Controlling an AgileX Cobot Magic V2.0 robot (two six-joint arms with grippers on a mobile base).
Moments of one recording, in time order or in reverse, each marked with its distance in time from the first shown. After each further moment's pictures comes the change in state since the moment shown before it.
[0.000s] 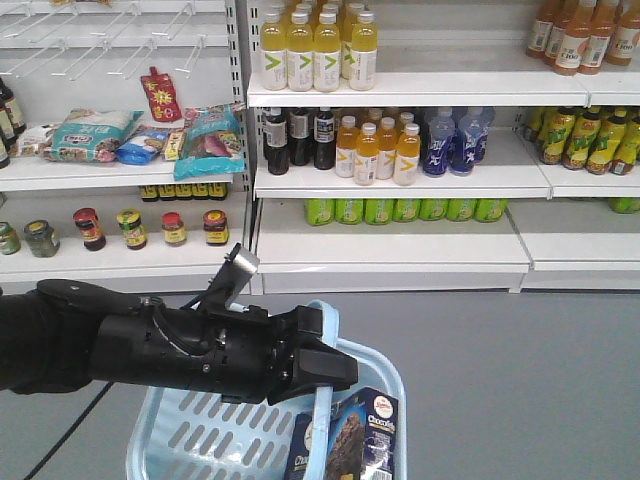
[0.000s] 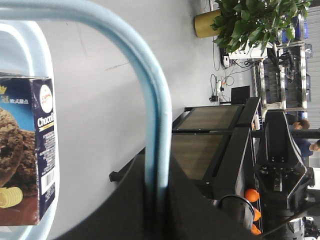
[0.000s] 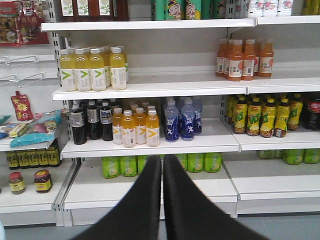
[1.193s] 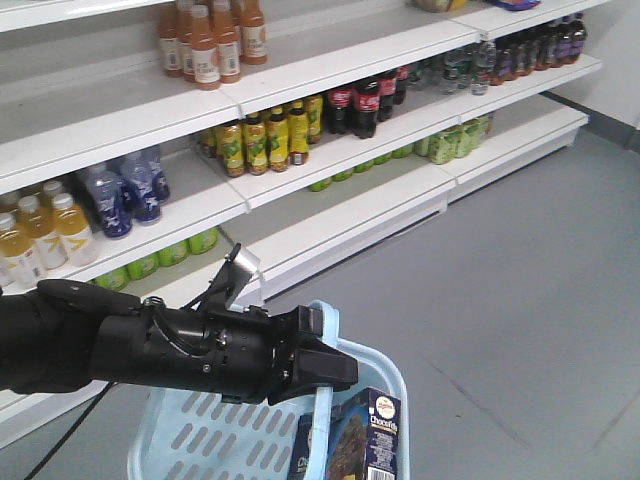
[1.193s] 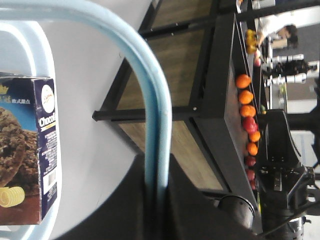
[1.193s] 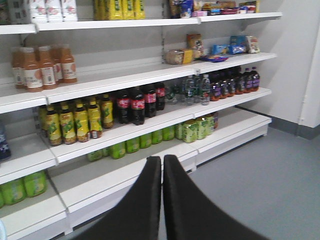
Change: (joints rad) left arm 0.000 0.000 0.000 0.000 -0.001 0.000; right arm 0.000 0.000 0.000 0.000 0.000 0.000
